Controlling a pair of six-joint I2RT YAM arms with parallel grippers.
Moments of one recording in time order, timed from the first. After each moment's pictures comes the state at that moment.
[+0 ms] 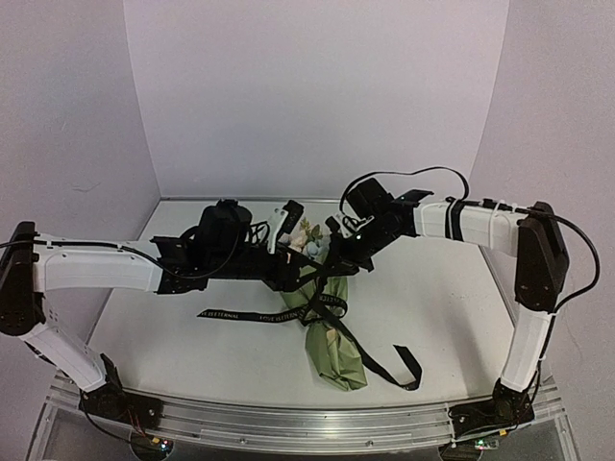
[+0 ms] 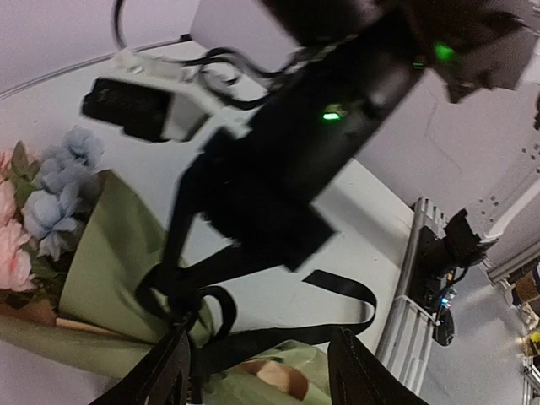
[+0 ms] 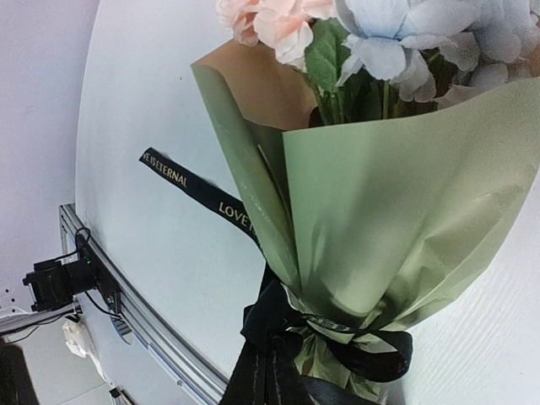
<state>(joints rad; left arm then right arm) -0.99 1.49 1.00 0.12 0.22 -0.36 0.72 1.91 1.53 -0.64 -0.45 0.59</state>
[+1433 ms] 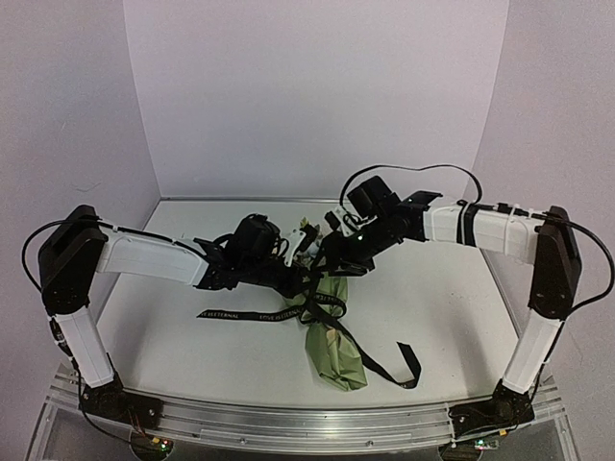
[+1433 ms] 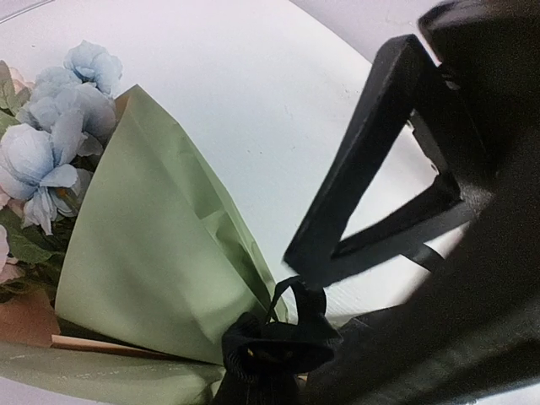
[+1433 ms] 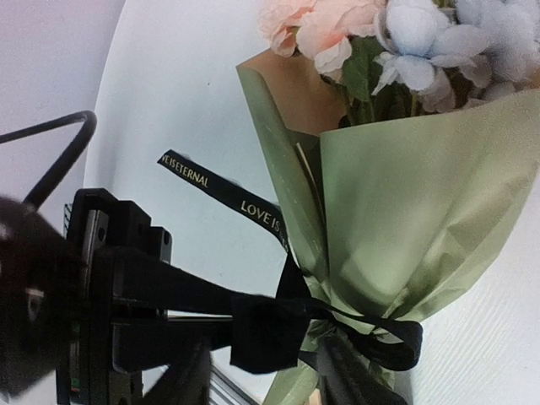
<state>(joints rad) -0.91 1.79 1.10 0.12 0.28 -0.29 0.77 1.81 1.47 -0.59 -0.38 0.60</state>
